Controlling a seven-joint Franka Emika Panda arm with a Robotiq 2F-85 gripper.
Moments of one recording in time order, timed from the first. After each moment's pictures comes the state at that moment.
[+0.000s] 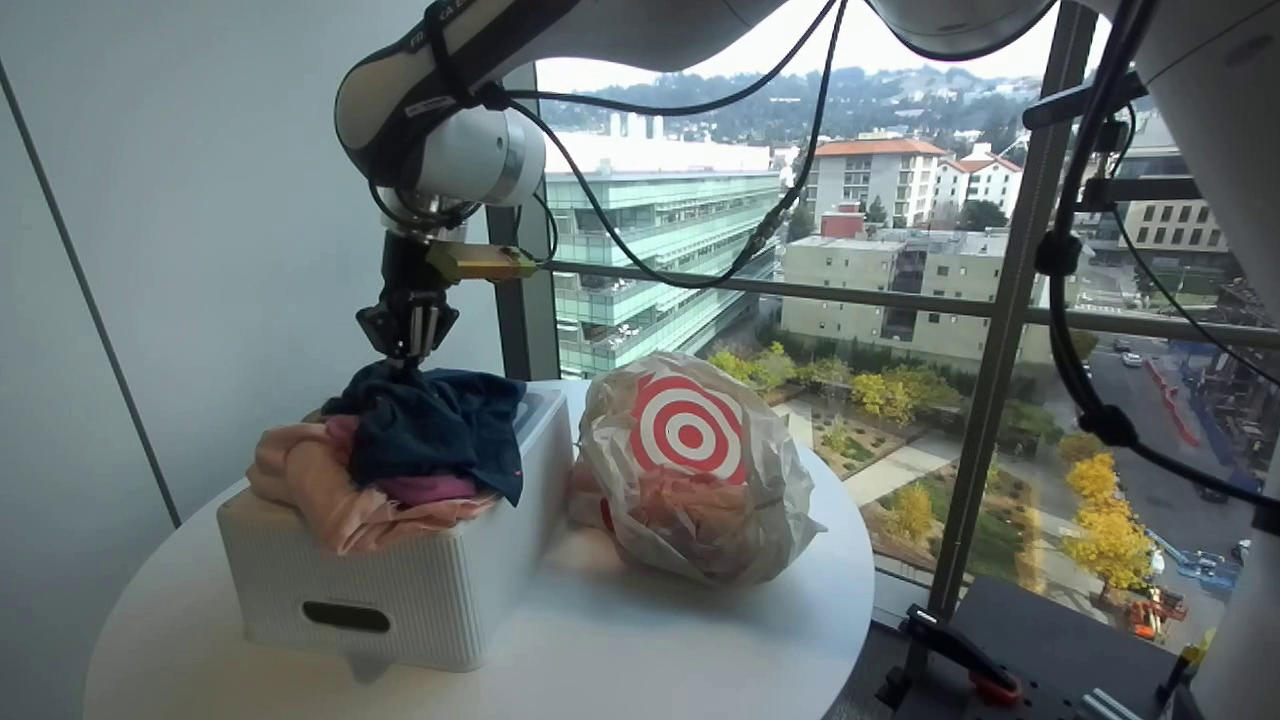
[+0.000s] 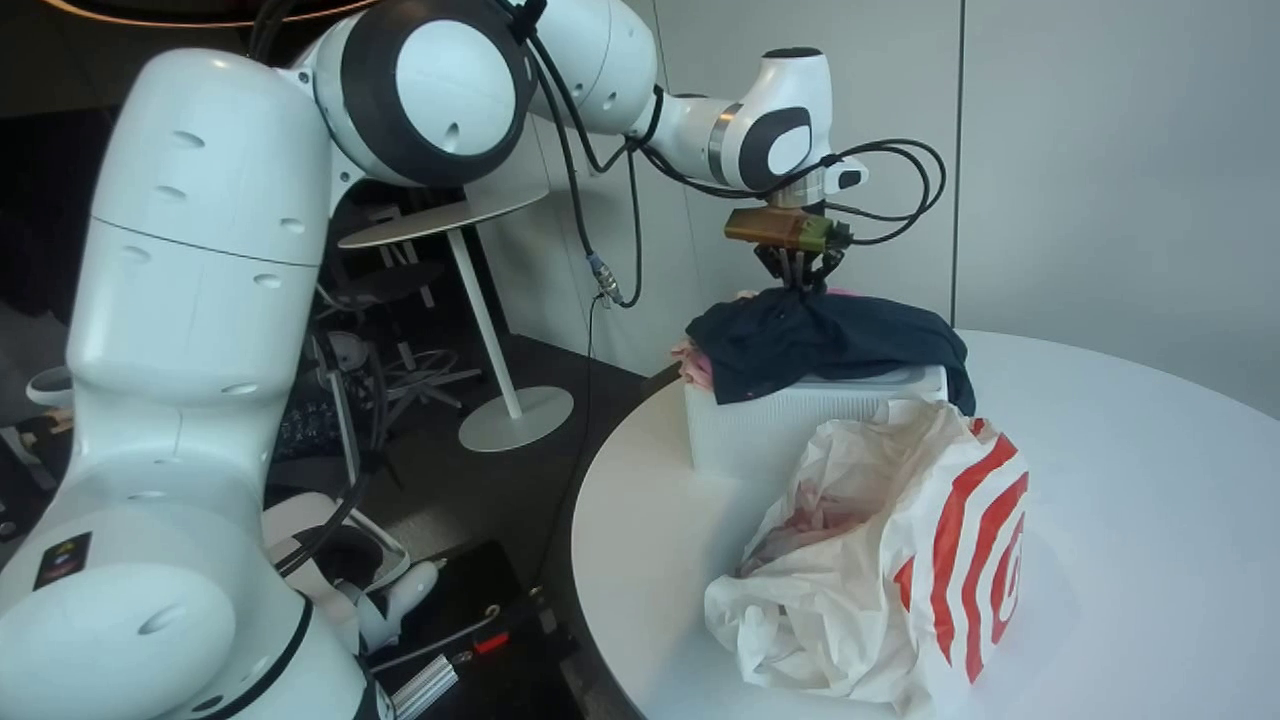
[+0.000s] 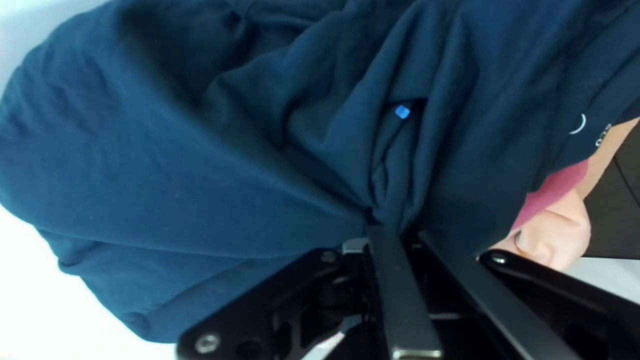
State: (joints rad) arm 0.10 0.56 0.16 -1.48 0.12 2.25 -0.26
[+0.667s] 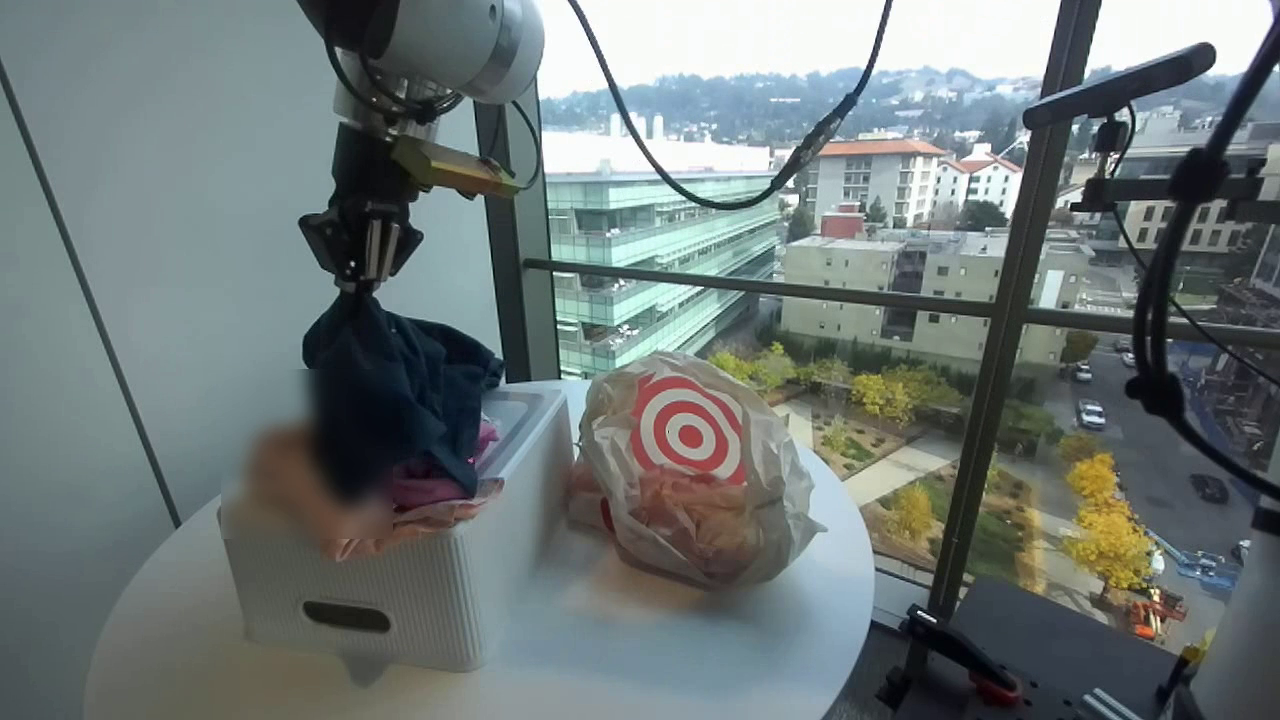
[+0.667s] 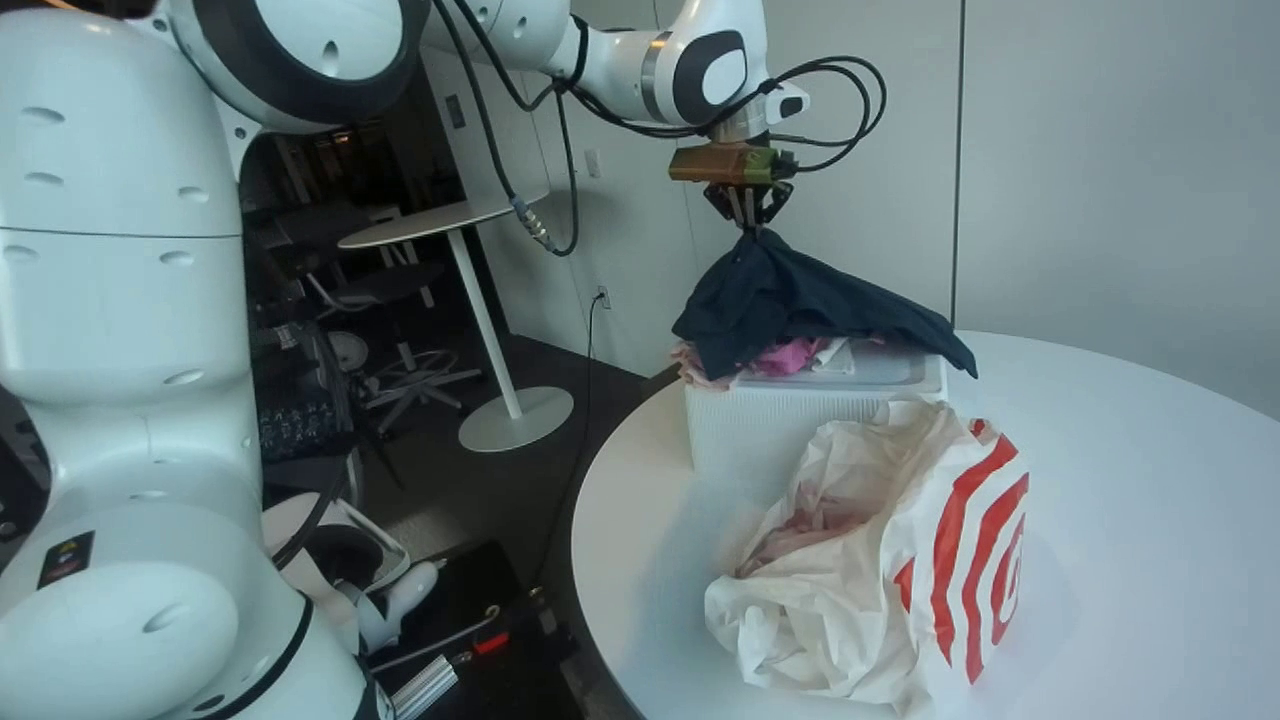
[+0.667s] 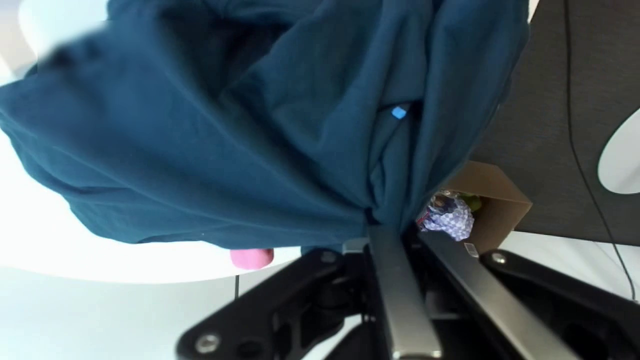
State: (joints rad) arm 0.11 0.34 0.22 -1.60 0.13 2.25 -0.25
